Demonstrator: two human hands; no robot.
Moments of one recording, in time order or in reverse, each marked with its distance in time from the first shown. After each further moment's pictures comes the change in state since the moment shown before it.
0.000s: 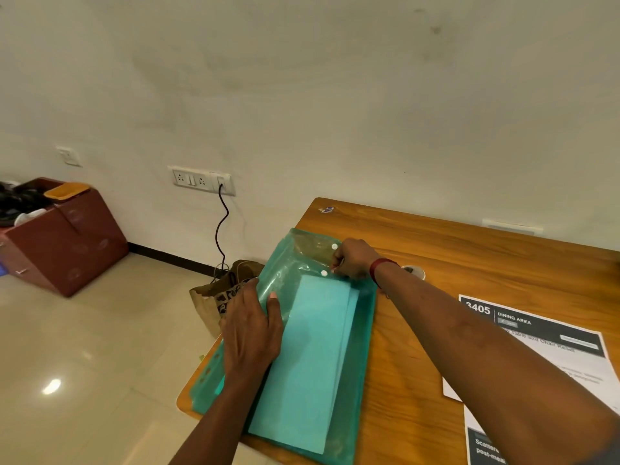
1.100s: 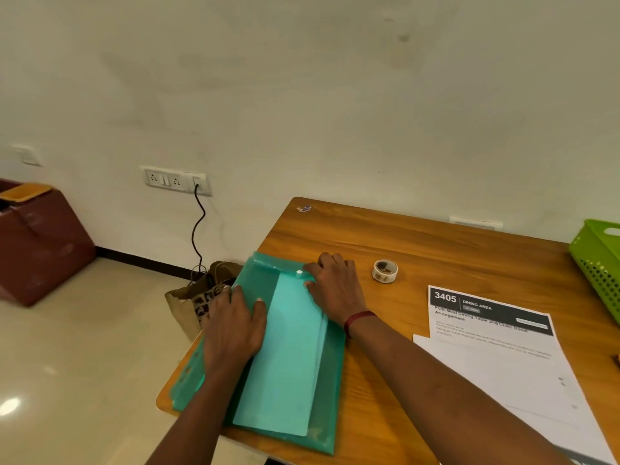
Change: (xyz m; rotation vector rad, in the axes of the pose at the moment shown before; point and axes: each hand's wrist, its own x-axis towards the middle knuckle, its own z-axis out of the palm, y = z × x) left_hand 0.005 -0.011 0.008 0.243 -0.225 0.002; right_hand -0.067 -0.010 0.061 -0.301 0.572 -0.111
